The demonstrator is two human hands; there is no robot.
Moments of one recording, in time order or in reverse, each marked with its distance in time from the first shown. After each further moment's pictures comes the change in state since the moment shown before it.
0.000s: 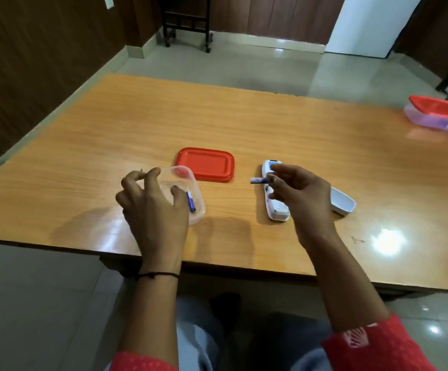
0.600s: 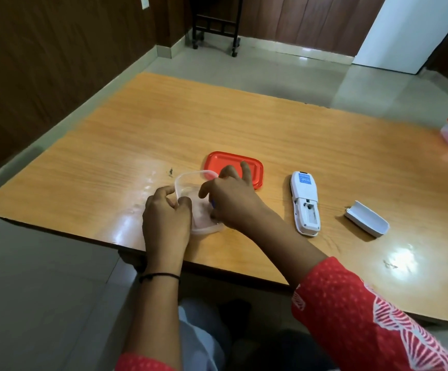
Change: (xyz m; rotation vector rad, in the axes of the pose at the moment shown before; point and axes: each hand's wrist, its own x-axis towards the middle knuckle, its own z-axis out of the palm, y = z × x) left_hand 0.019 -0.034 -0.013 -0.266 -0.186 -0.319; right_hand 0.008 -0.001 0.131 -1.396 -0.707 -0.509
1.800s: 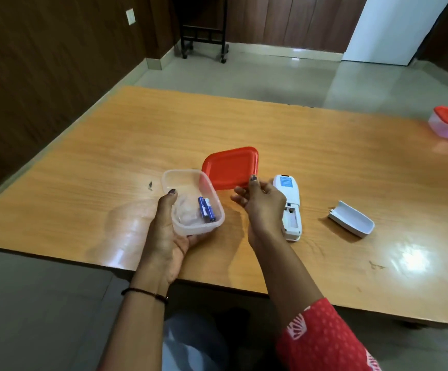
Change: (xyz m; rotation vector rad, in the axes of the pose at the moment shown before) left_hand -0.013 0.020 0.024 -0.983 -0.522 -0.379; right_hand -0.018 0.054 0.025 1.816 0.729 0.769
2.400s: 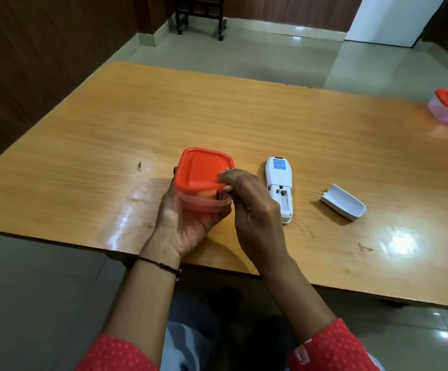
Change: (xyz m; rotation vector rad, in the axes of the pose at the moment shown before) left_hand 0.008 -0.019 0.021 -0.323 -0.238 -0.249; right_hand -0.037 0.002 -0.046 -0.672 -0.344 -1.027
